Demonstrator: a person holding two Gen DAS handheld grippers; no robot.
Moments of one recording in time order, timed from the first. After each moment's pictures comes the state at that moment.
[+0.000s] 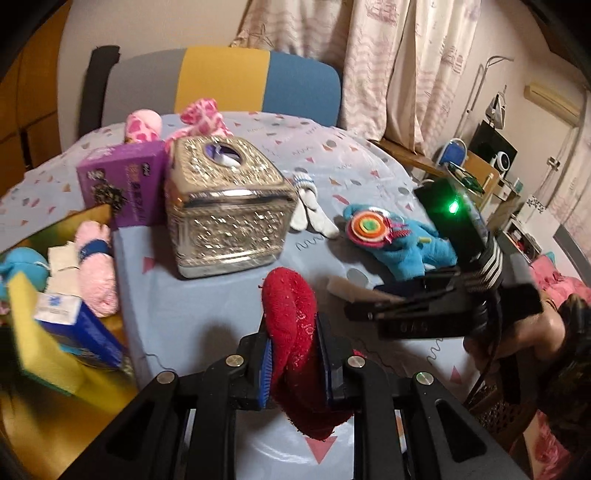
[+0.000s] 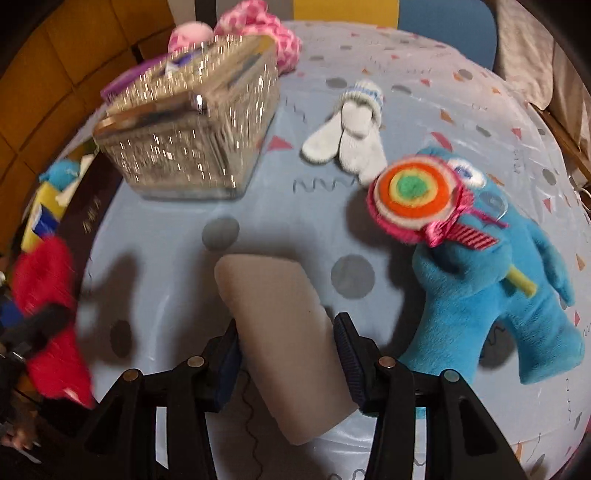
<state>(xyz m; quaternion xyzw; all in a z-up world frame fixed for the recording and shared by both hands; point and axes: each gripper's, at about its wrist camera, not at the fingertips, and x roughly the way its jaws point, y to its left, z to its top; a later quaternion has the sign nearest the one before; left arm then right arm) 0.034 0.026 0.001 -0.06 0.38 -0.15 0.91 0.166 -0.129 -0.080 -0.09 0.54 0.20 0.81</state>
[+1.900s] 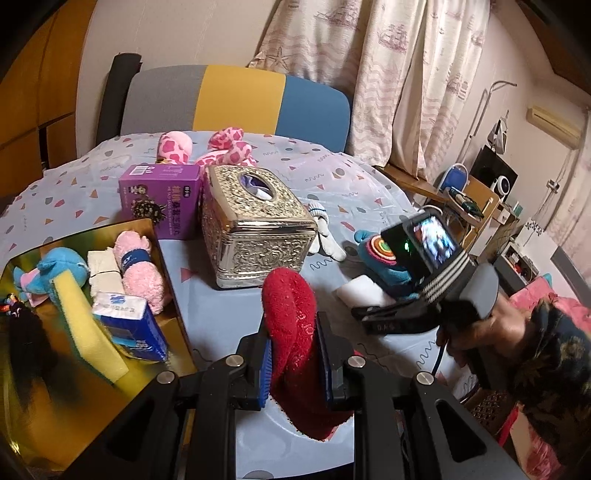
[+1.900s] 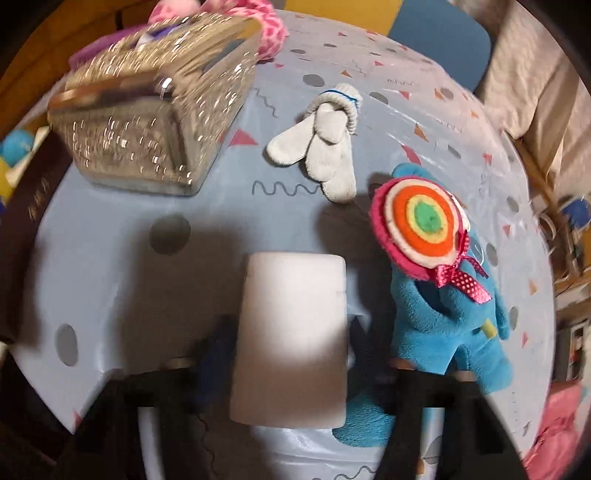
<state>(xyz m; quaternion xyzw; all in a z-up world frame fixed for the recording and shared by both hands) 0.001 0.067 0.030 -0.09 0.35 -0.14 0.92 0.189 -0.123 -0.085 -0.18 0.54 0.11 0.82</state>
